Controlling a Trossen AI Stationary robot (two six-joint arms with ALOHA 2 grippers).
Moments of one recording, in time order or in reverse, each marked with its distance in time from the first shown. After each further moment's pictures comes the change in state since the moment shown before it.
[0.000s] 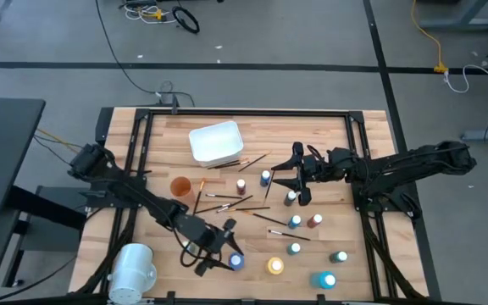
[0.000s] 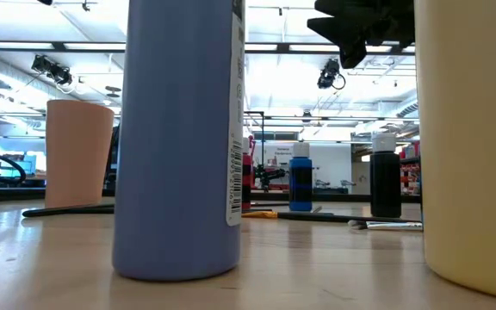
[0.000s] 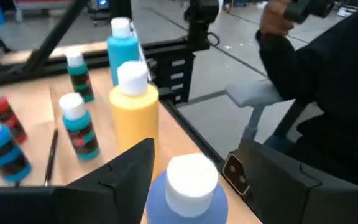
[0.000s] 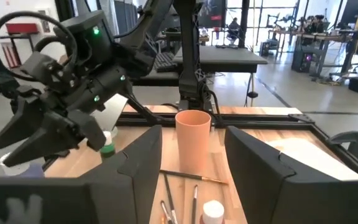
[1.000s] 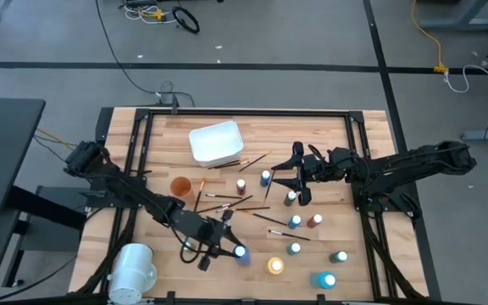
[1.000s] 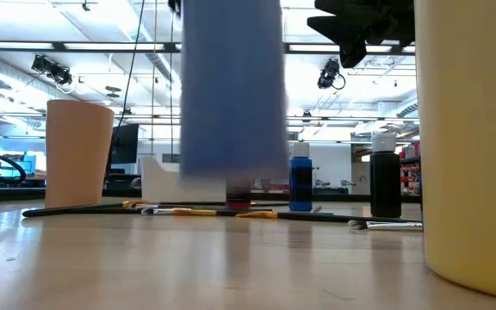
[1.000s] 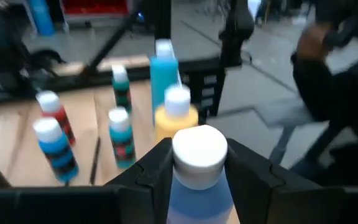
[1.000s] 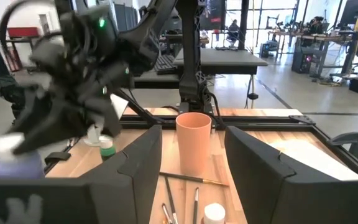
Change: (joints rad) left arm 0.006 -0.078 -0.001 -0.009 -0.132 -0.020; right arm 0.000 0.000 0.000 0.010 0.000 0.009
